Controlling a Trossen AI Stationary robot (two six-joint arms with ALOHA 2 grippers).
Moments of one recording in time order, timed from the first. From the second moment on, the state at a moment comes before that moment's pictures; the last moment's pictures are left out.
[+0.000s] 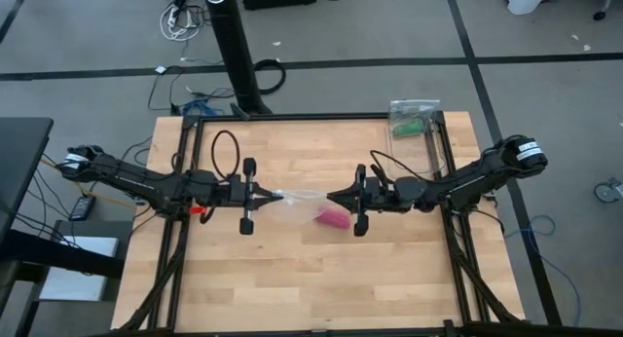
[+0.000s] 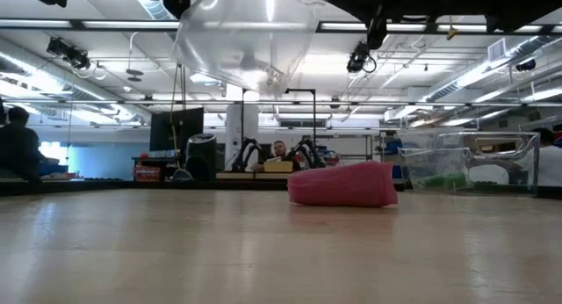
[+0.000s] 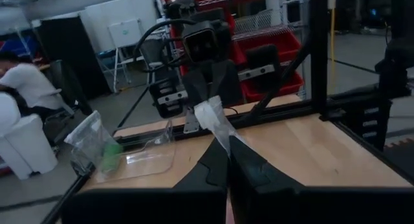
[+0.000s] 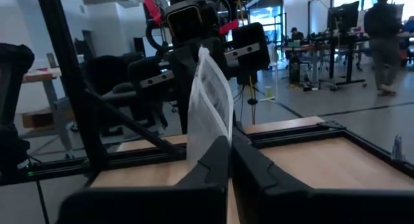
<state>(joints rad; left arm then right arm) -0.20 0.98 0.55 0.44 -0.20 0.19 0.23 1.37 0.59 0.90 0.31 0.10</state>
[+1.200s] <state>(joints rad) -0.17 0.98 0.56 0.43 -0.21 -0.06 0.25 1.20 0.59 0.65 0.31 -0.02</state>
